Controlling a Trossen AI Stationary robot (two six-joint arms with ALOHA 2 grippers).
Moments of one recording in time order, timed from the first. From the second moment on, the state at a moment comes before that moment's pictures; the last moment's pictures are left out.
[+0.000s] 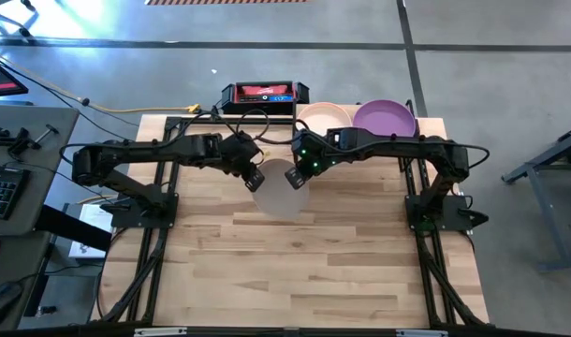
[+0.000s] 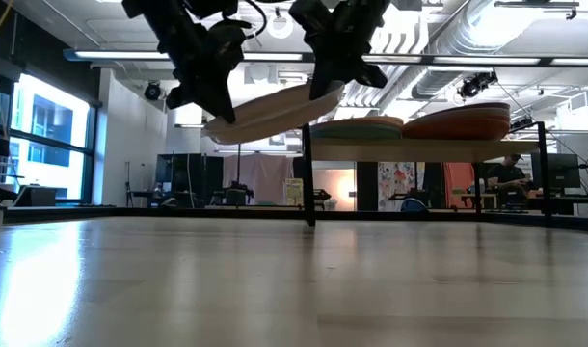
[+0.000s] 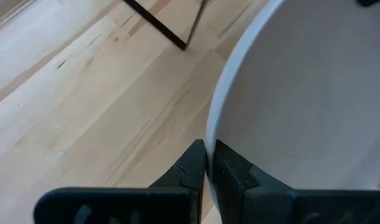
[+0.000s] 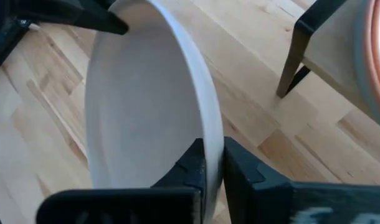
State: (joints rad) left arm 0.24 1.38 1.06 -0.63 -0.05 -0.47; right arm -0.14 1.76 1.62 -0.88 0.02 0.66
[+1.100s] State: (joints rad) left arm 0.25 1.37 1.17 -0.68 0.07 -0.44; right arm -0.17 1.72 1.62 -0.95 0.00 0.63
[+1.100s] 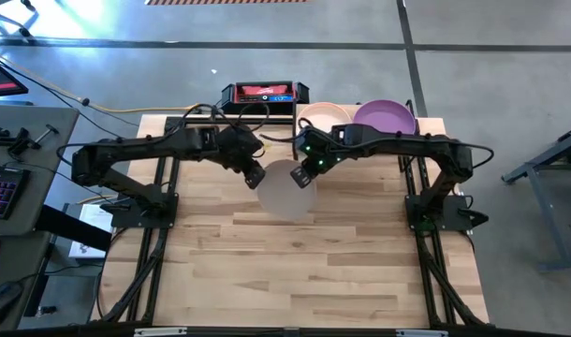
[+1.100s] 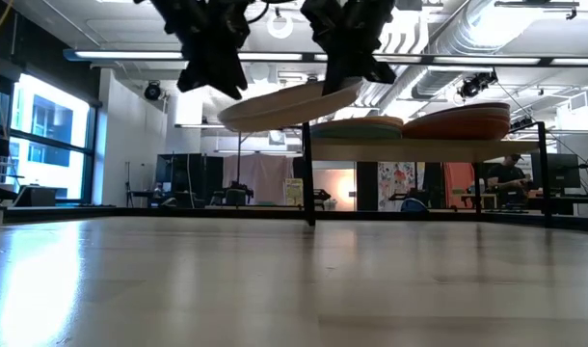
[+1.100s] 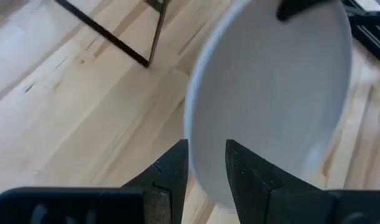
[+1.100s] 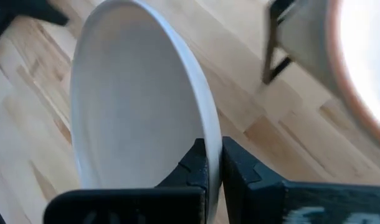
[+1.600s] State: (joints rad) left arm 0.25 1.37 1.30 -0.71 0.07 -0.34; right arm -0.36 1.53 1.62 -0.98 0.00 0.51
